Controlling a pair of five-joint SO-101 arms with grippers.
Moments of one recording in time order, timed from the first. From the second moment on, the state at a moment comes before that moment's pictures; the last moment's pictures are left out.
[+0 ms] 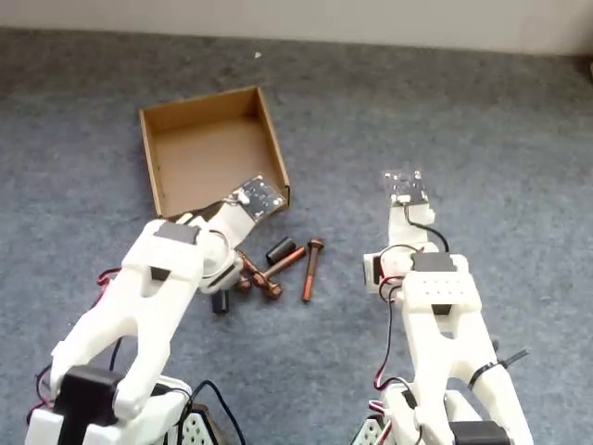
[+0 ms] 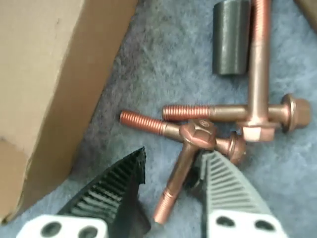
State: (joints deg) left arm 6.2 -14.6 50.3 46.3 -31.3; right arm -7.2 -29.3 57.6 46.3 8.5
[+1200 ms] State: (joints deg) left arm 9.6 -61.4 49.9 58.8 -13.9; right arm -23.6 -62.1 55.1 62.5 5.8
